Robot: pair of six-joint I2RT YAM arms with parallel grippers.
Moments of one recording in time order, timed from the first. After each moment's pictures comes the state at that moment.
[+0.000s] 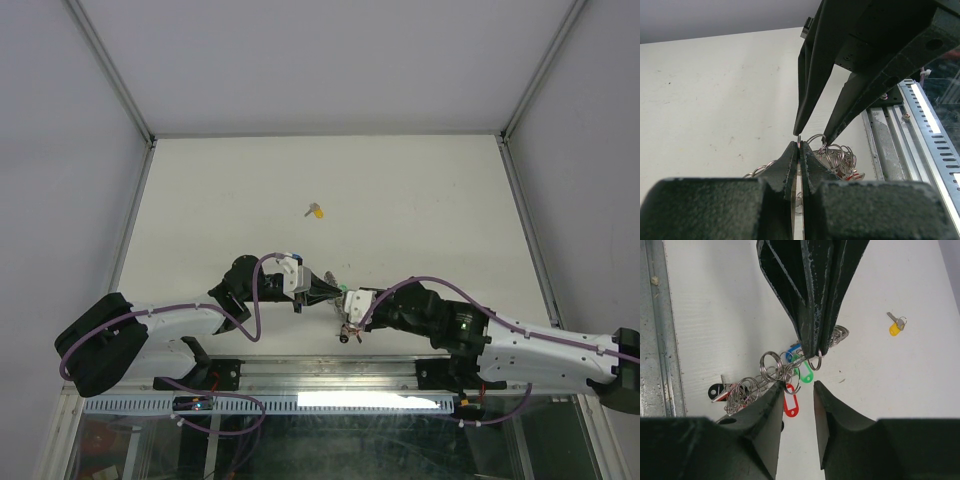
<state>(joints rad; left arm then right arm) -0.86 1.23 0.34 0.91 0.69 0.11 1.25 0.73 0.48 -0.19 0.10 -0.48</state>
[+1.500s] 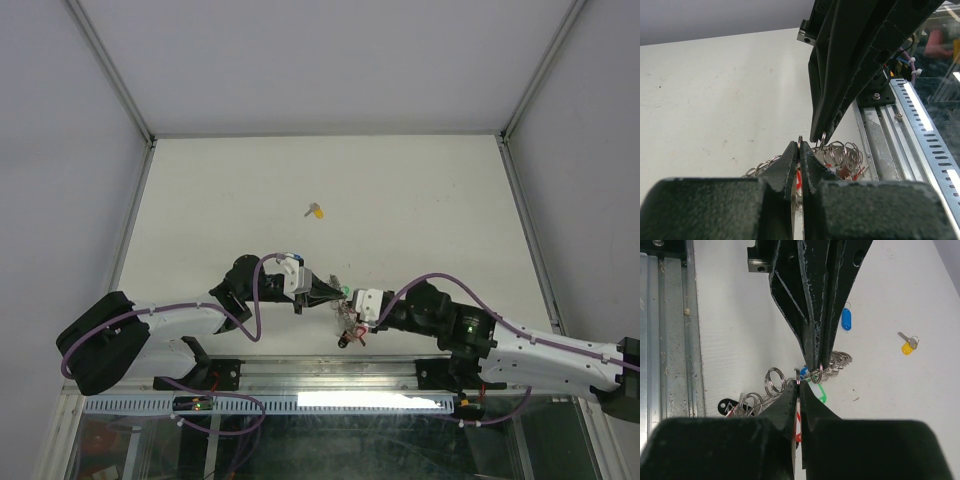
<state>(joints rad) -0.86 1.23 0.34 0.91 0.72 0.11 1.22 0.65 0.43 -0.12 -0.02 -0.42</state>
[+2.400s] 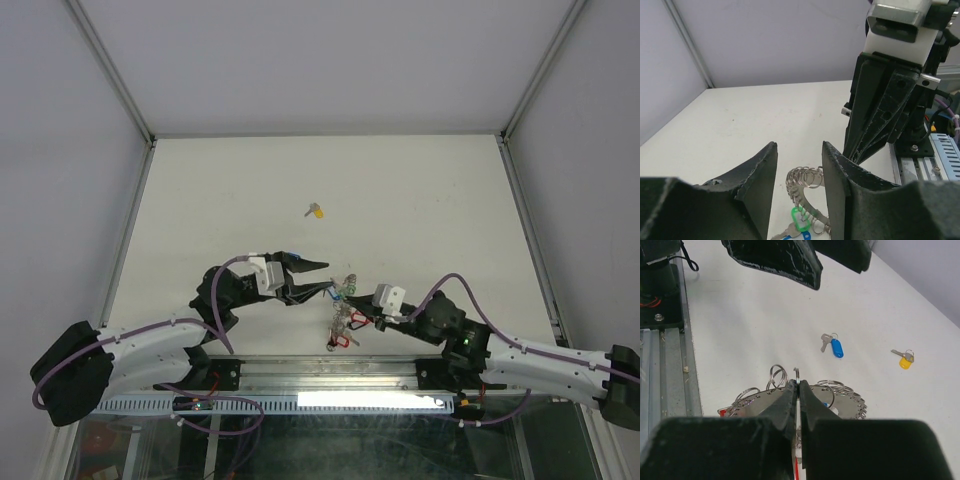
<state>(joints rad) -0.86 1.01 0.28 1.00 0.51 0.05 1.19 0.56 0.17 0.35 0.00 -0.25</state>
